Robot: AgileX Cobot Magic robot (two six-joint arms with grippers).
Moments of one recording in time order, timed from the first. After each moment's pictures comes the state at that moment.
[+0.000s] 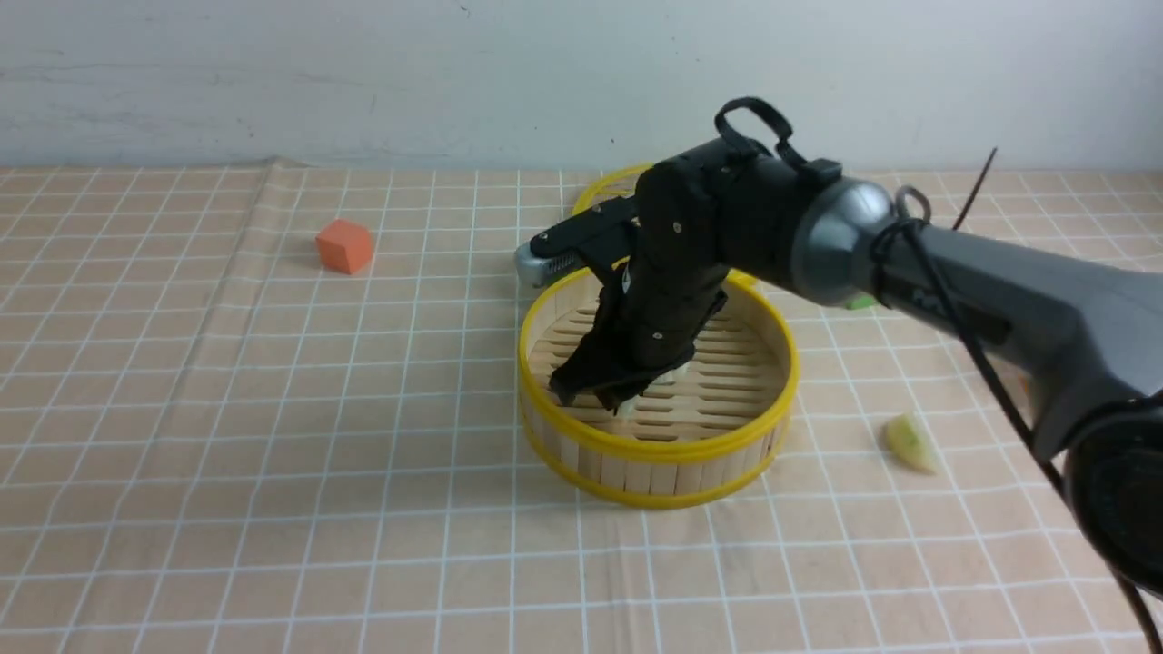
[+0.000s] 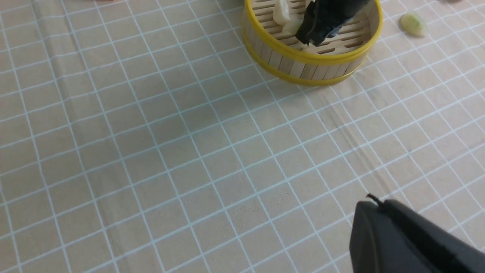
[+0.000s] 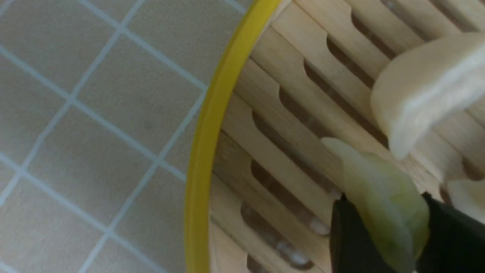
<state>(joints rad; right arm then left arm) 0.57 2.26 -1.95 0.02 0.91 -0.02 -0.54 0.65 -1.17 0.03 1.25 -0.18</state>
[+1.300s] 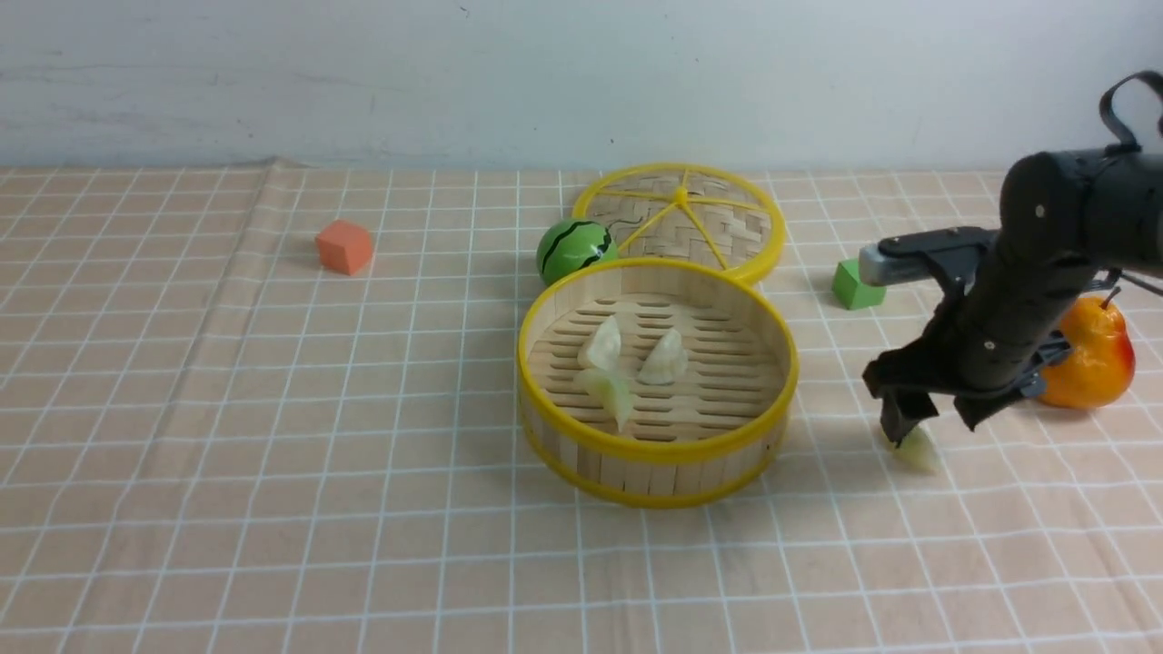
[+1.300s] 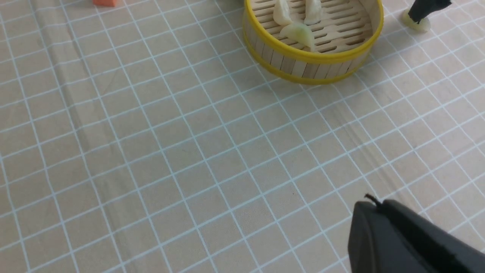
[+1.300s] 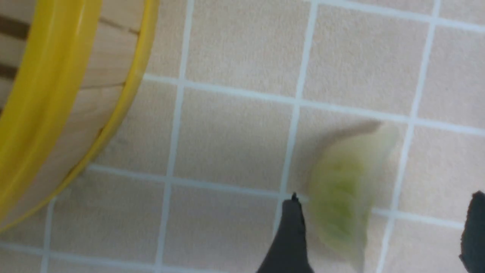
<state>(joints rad) 0.12 2.02 -1.48 0.06 0.83 -0.04 -0.54 0.65 -1.17 0.03 1.25 -0.15</state>
